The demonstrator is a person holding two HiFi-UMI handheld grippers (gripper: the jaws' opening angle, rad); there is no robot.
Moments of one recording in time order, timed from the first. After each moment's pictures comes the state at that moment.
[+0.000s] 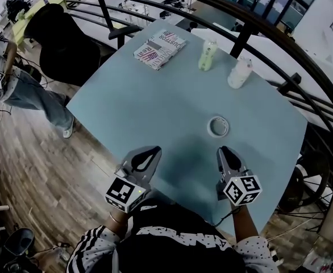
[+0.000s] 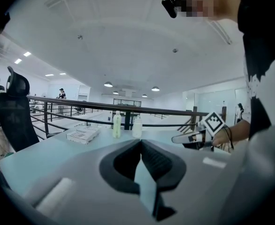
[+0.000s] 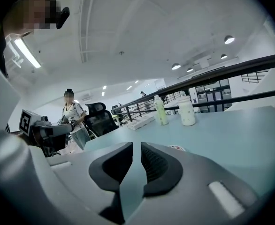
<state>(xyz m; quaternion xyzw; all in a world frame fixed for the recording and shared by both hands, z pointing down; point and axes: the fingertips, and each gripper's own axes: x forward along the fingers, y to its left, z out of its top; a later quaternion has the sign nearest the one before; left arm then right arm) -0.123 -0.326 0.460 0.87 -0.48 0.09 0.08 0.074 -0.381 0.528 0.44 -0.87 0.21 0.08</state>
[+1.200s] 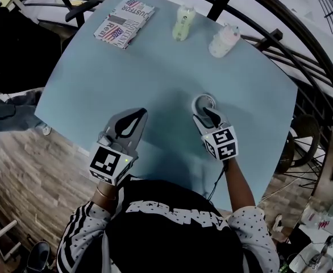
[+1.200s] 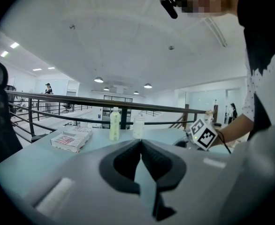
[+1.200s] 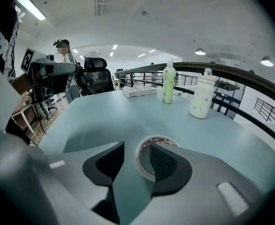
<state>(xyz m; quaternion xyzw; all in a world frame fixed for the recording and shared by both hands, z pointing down) -0.127 -0.448 0.488 0.90 -0.42 0.11 0.08 0.049 -0.472 0.636 0.40 -0.85 0.15 0.32</state>
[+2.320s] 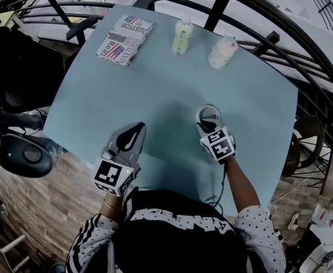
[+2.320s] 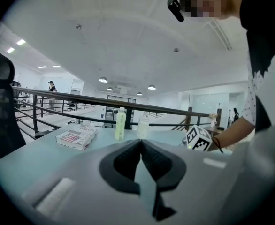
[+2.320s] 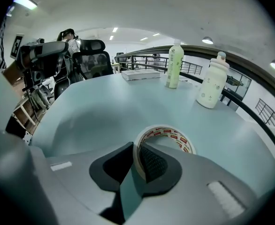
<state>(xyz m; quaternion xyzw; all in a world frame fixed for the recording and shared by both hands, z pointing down) -0.151 -0.453 0.489 0.89 -0.44 0.09 0.10 0.042 -0.479 0.675 0.38 -0.81 0.17 0.41</state>
